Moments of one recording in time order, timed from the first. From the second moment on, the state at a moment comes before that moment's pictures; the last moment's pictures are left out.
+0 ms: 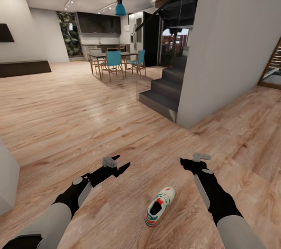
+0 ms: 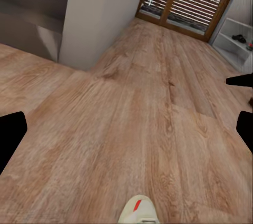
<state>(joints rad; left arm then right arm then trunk) -0.73 0.01 0.05 -0.43 0.13 -0.29 -0.90 -0.58 -0.02 -0.02 -0.94 -0.11 0.35 -0.14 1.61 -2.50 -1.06</state>
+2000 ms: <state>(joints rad) -0.73 0.01 0.05 -0.43 0.12 -0.29 -0.90 -0.58 -0.02 -0.02 -0.94 -0.11 0.35 -0.14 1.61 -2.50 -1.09</state>
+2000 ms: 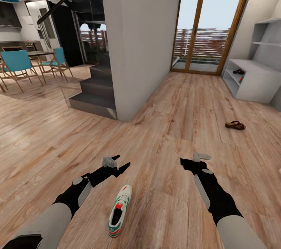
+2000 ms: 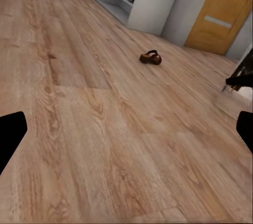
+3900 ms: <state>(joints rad) -0.73 -0.01 0.06 -0.36 0.10 -0.31 -0.21 -0.58 -0.02 -0.02 -1.08 -0.11 0.36 -0.15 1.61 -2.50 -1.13</state>
